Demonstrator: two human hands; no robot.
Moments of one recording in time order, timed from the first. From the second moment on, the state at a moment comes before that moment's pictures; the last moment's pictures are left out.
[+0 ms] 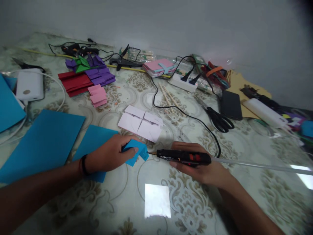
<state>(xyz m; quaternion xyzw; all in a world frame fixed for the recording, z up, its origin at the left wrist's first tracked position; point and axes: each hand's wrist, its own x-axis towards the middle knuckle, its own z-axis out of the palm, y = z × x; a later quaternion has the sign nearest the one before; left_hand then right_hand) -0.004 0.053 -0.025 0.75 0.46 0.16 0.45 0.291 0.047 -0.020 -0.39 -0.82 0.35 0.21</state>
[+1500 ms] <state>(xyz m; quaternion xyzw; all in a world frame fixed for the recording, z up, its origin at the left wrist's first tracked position) -0.004 0.050 -0.041 0.61 0.40 0.34 0.60 0.255 0.051 0.002 -0.49 -0.71 0.44 0.24</state>
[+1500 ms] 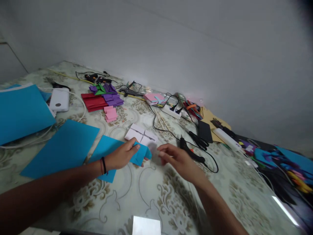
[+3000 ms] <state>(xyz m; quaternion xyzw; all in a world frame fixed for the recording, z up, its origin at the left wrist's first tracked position) -0.005 0.051 -0.024 0.71 0.39 0.18 0.56 0.220 0.041 -0.043 -0.40 -0.55 0.67 0.29</state>
